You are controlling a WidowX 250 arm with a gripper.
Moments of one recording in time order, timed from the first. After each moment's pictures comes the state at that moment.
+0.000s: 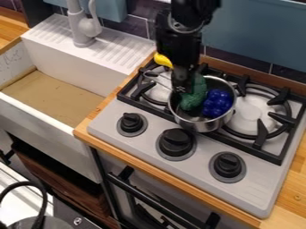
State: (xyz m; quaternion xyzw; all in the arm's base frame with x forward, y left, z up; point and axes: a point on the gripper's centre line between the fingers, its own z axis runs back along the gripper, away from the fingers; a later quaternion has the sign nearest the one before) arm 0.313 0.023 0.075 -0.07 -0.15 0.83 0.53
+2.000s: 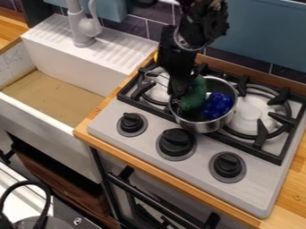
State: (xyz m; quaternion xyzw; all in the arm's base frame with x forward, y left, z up) arm 0.306 0.023 0.054 0.01 -0.18 0.83 0.54
